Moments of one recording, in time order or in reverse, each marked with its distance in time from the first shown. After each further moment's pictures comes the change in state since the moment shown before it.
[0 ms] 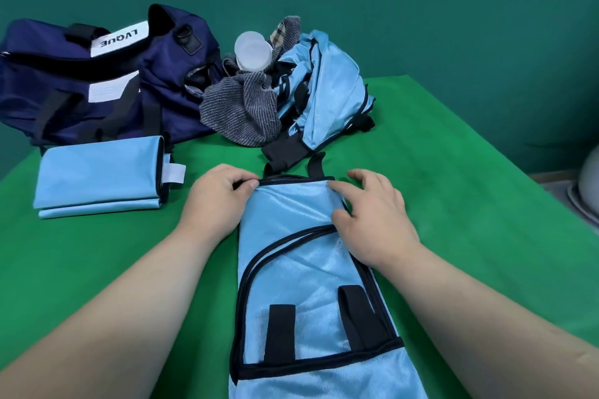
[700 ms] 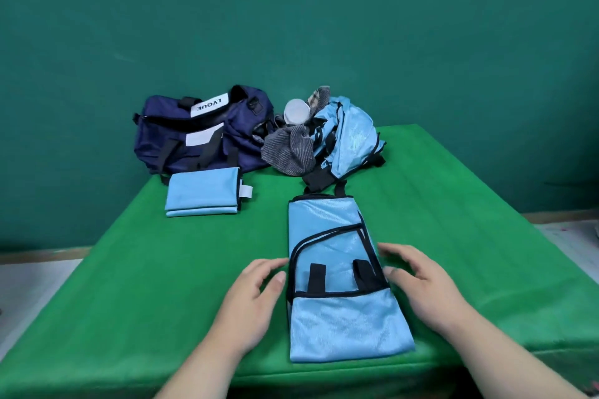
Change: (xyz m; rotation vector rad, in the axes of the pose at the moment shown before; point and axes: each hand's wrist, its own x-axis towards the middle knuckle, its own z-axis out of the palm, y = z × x) left_hand -0.202 0.023 -0.066 -0.288 -0.096 0.034; right_hand -0.139 0.019 -0.033 0.696 -0.008 0.000
